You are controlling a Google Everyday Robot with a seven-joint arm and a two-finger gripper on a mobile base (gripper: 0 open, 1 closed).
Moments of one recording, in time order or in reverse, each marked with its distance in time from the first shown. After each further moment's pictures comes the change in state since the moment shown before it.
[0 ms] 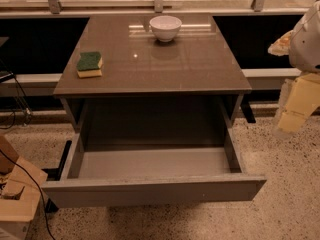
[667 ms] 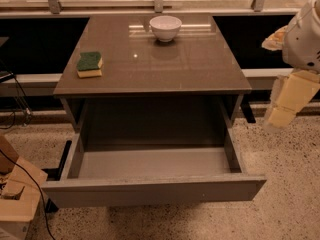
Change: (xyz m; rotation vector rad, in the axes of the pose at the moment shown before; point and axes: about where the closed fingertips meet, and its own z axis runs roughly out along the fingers) arm -0.015 -0.007 0.002 0.034 -0.047 -0.015
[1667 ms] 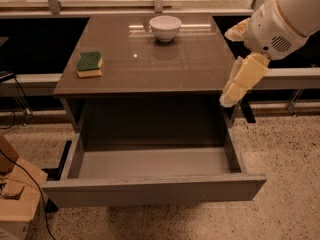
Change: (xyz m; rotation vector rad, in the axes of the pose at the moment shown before) arm -0.063 -0.051 0.044 -0.045 -0.295 0.005
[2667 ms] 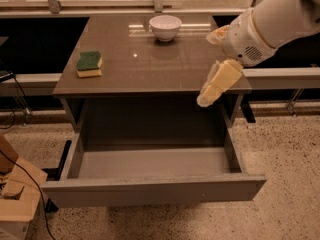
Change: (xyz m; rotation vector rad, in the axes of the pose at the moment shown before) arm -0.022 -0.009 0.041 0.010 -0.104 -0.009
